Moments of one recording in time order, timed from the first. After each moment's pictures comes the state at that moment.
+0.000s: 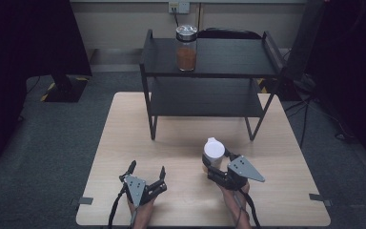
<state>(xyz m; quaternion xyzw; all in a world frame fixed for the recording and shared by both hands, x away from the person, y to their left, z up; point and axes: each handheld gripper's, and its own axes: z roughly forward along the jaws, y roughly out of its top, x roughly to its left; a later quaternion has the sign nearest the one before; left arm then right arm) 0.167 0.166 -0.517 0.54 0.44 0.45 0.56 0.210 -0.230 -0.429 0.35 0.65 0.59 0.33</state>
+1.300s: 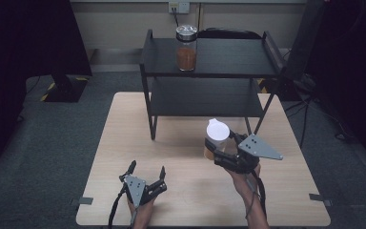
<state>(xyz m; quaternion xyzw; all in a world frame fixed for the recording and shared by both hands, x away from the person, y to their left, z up) 0.167 0.166 -0.517 0.54 0.44 0.45 0.56 0.235 -0.257 -0.351 0.29 0.66 0.62 0.30</state>
